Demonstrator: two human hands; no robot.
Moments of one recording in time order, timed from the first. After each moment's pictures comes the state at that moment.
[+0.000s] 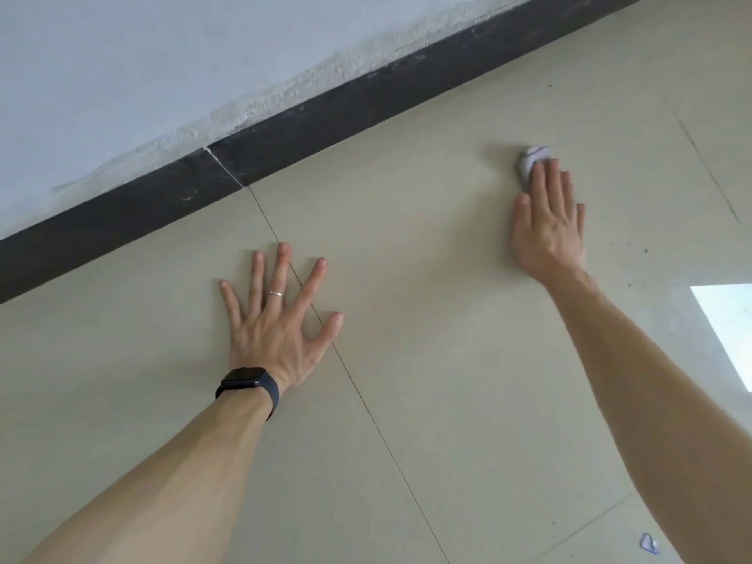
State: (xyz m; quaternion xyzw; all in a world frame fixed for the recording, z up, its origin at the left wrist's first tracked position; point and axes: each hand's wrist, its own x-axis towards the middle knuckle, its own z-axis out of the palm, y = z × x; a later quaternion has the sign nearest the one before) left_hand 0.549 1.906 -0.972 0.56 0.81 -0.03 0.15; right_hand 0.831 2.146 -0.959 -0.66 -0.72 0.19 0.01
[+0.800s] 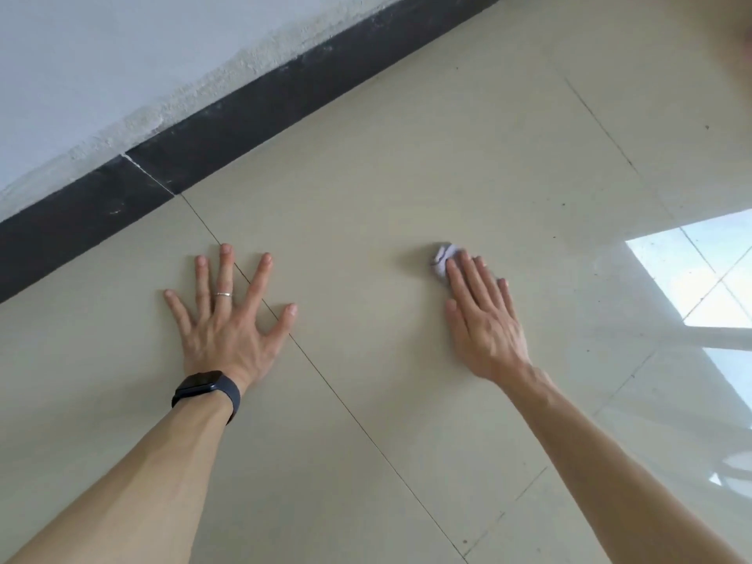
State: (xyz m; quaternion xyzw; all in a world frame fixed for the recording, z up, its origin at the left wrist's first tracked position) left_hand 0.549 1.907 -0.973 0.57 0.81 0.00 0.16; right_hand 0.887 1.979 -0.955 -0.60 -0.78 0.18 -0.02
